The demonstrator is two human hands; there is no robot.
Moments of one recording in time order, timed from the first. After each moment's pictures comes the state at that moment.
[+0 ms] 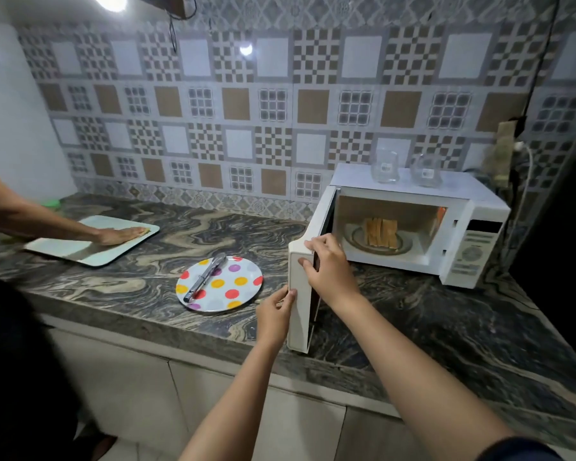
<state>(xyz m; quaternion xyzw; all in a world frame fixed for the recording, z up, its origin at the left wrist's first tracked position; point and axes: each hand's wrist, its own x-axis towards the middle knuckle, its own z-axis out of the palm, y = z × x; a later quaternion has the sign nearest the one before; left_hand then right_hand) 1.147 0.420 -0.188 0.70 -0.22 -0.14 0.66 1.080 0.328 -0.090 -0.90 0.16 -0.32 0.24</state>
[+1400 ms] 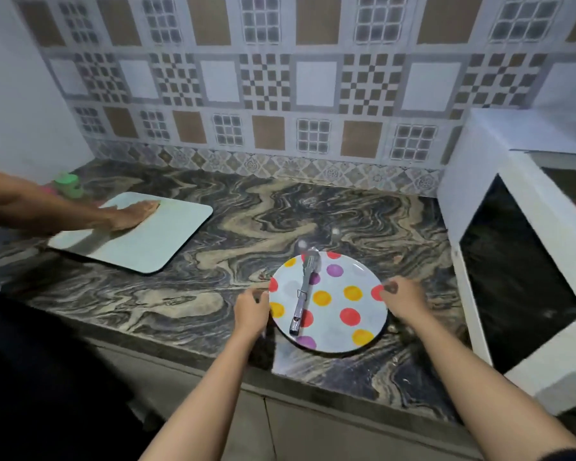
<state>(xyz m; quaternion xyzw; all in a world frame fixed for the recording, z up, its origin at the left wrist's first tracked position) 1.501 0.549 -0.271 0.87 -0.11 -0.12 0.46 1.341 0.326 -0.236 -0.81 0.46 -0.09 0.34</state>
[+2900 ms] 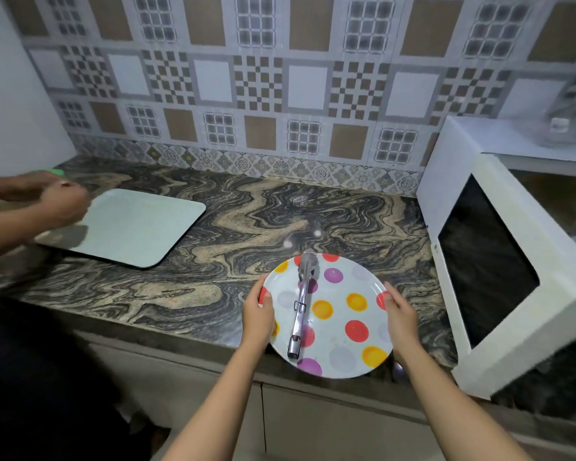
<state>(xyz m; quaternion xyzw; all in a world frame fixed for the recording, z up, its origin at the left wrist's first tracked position) 1.454 0.565 -0.255 0.72 -0.13 -0.15 0.67 1.303 0.388 -0.257 -0.57 0.45 -0.32 0.61</state>
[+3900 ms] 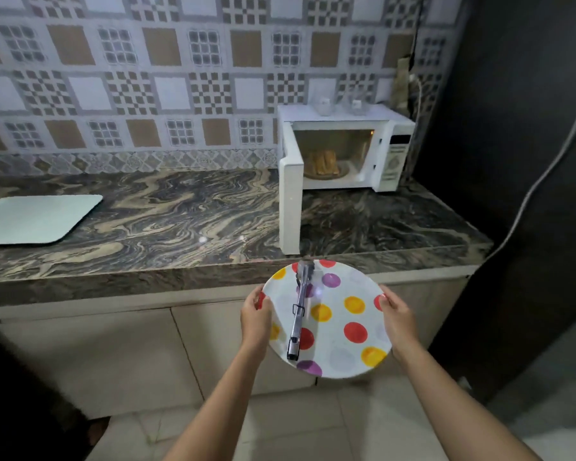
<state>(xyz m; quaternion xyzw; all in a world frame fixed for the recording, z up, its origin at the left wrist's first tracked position) 1.083 0.627 -0.248 0.65 -0.19 -0.28 0.68 0.886 0.506 -0.248 -0.53 0.54 -0.40 0.52</state>
